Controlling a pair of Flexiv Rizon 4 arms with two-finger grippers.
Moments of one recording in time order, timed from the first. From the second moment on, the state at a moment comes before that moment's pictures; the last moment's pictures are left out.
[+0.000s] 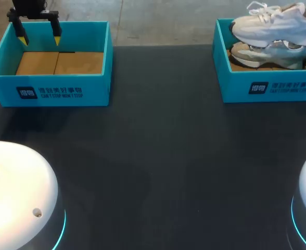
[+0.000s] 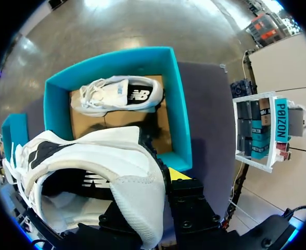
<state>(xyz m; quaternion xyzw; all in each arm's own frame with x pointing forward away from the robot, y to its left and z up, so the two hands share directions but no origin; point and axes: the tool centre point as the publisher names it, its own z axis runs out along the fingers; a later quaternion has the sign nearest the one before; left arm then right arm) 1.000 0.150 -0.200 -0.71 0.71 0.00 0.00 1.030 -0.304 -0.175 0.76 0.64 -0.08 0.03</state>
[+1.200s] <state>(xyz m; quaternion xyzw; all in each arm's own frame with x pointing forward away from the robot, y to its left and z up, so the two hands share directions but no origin) 1.000 0.150 -0.200 -0.71 0.71 0.00 0.00 0.956 -0.251 -0.148 0.78 0.62 -0.06 0.02</state>
